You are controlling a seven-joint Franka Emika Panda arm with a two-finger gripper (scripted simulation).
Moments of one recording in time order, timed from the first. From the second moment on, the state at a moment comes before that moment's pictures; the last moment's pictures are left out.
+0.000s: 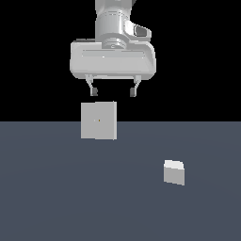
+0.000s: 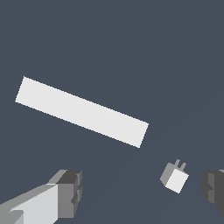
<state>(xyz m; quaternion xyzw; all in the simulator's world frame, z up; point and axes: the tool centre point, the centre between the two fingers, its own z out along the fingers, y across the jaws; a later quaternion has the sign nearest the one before) -0.008 0.016 0.168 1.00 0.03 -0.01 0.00</state>
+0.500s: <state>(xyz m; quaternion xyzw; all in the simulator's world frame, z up) -0.012 0.009 0.162 1.00 0.01 0.00 0.00</state>
